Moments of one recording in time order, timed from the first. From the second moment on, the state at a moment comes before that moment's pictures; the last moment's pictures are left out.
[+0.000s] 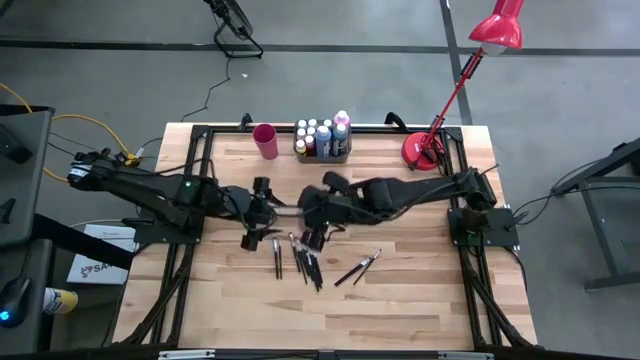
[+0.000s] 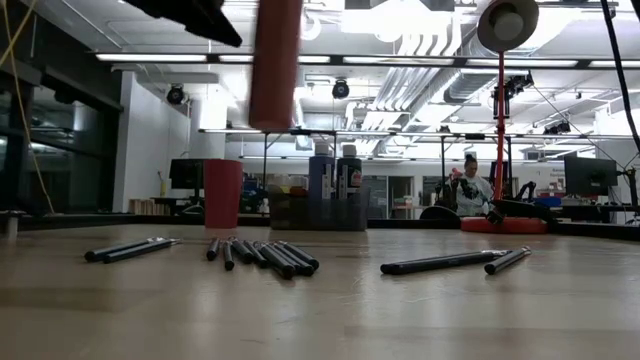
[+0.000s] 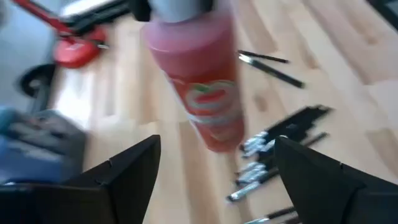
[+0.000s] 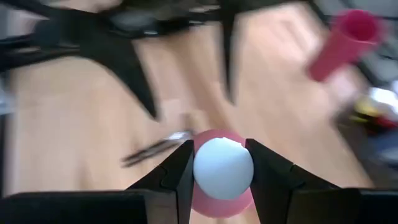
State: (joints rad) left arm -0.21 1.07 0.95 -0.48 -0.22 0.18; right arm 0.19 1.96 2.08 -0.94 0.36 0.42
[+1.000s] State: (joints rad) left arm -0.01 0.50 0.31 -0.15 -0.56 -0.04; right arm -0.40 1.86 2.08 -1.15 0.11 0.06
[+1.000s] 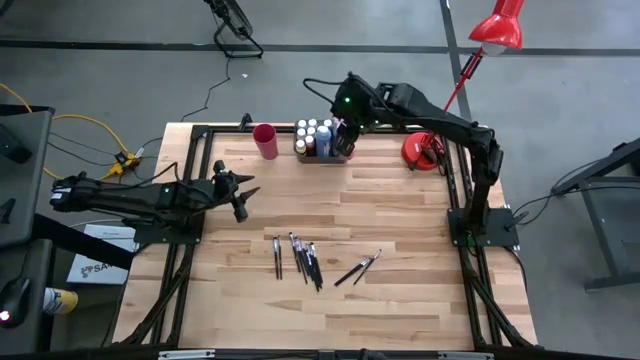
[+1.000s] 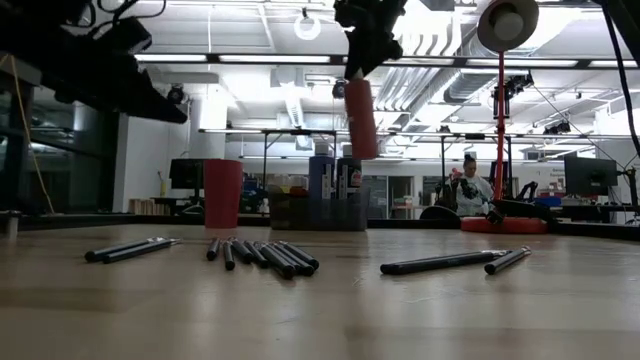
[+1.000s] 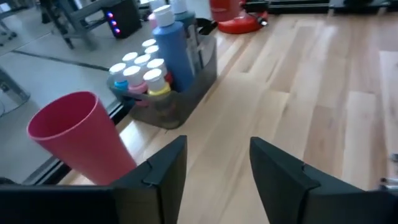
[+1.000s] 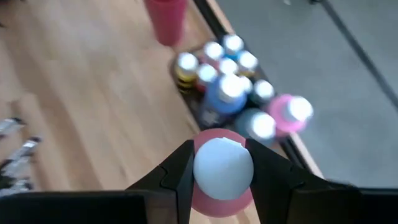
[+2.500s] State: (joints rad) left arm 0.01 0.51 0.03 0.23 -0.50 -0.06; right arm -0.35 1.87 1.81 -0.60 0.13 0.12
